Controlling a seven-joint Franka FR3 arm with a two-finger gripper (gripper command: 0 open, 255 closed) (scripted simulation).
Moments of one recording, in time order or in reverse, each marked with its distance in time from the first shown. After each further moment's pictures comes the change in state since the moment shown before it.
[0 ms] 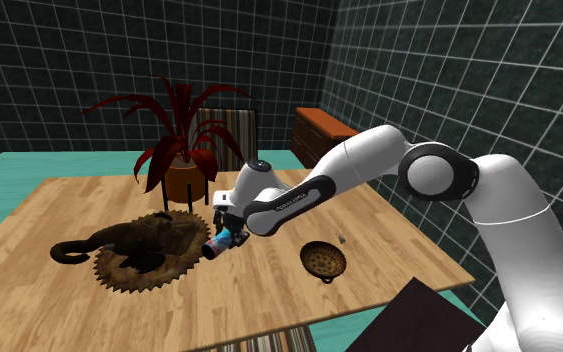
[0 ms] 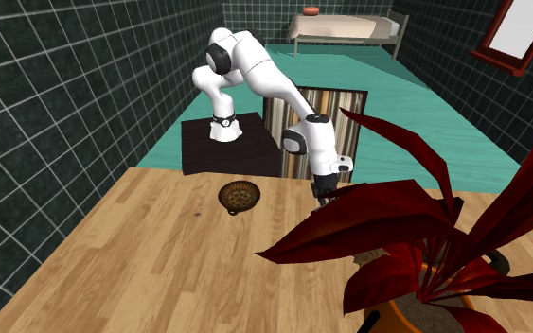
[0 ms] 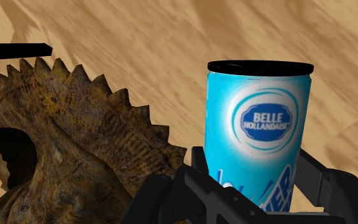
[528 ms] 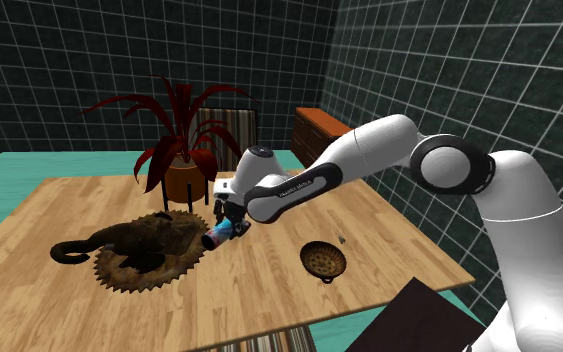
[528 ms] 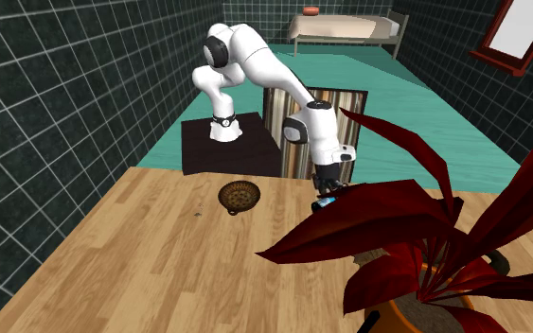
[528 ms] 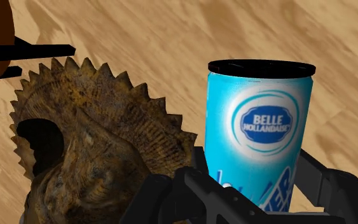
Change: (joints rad) arm -0.022 -0.072 0.028 -0.010 0.023 -0.063 -0.016
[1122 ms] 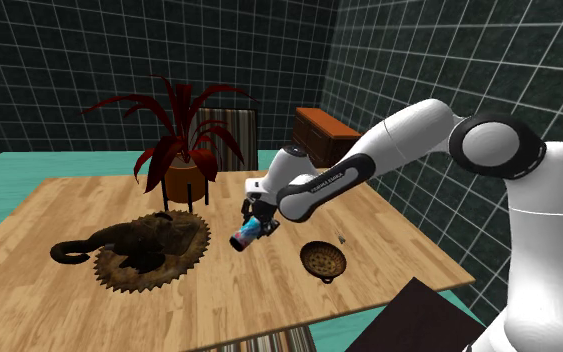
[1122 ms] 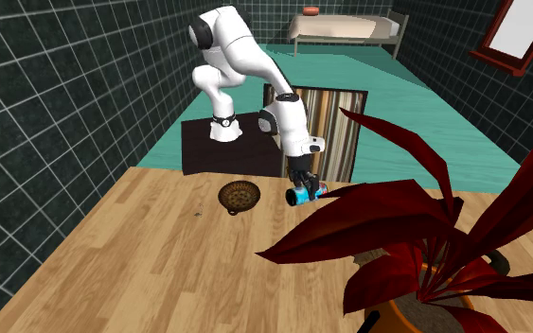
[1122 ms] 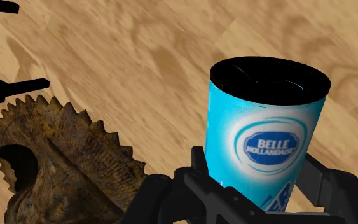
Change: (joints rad) arm -0.178 -0.207 0.062 -0.338 0.058 0.125 -0.107
